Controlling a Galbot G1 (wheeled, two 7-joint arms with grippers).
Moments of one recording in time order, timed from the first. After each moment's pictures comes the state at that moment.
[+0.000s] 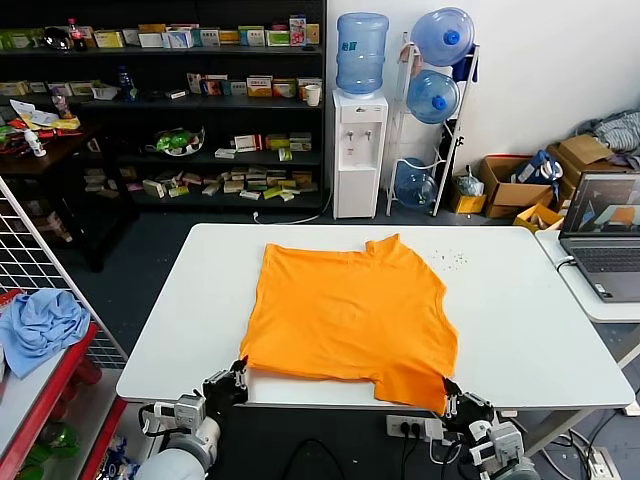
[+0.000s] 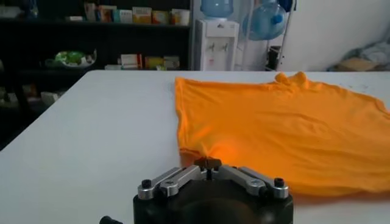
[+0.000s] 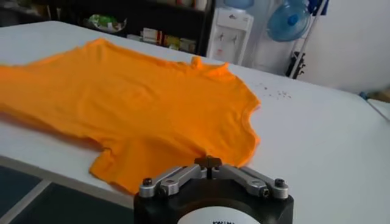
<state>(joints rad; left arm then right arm) 1.38 -1.03 -0.18 -1.95 -0.52 0.23 -0.32 -1.59 1.03 0.45 2.02 0.26 -0.28 0.10</state>
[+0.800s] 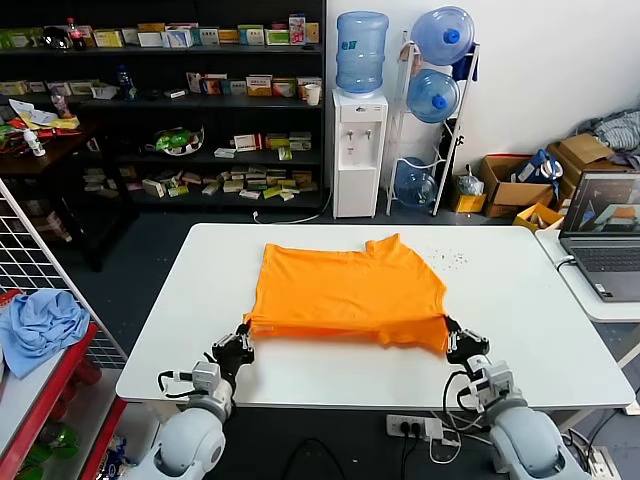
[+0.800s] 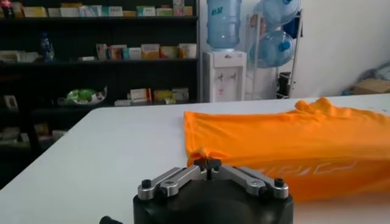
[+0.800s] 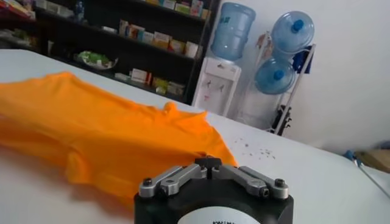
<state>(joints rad) 1.13 -1.12 -0.12 -1.68 -0.43 0.14 -0.29 -1.16 1.04 0.35 1.61 0.24 -0.14 0.03</state>
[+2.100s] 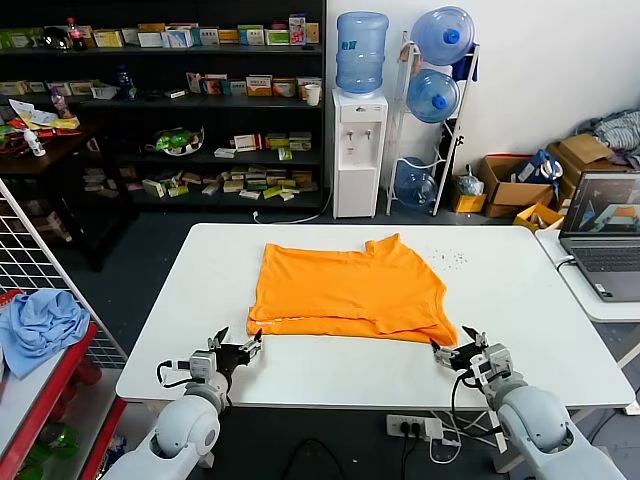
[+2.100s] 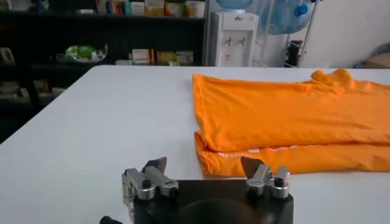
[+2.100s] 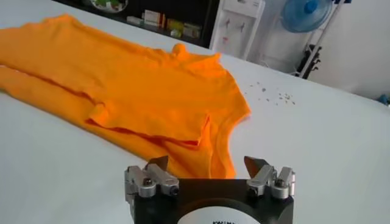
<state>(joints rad) 1.10 -1.06 -0.10 -1.67 -0.64 0.28 -0.34 -1.19 0.93 0.33 1.67 0.38 -0.43 -0.04</state>
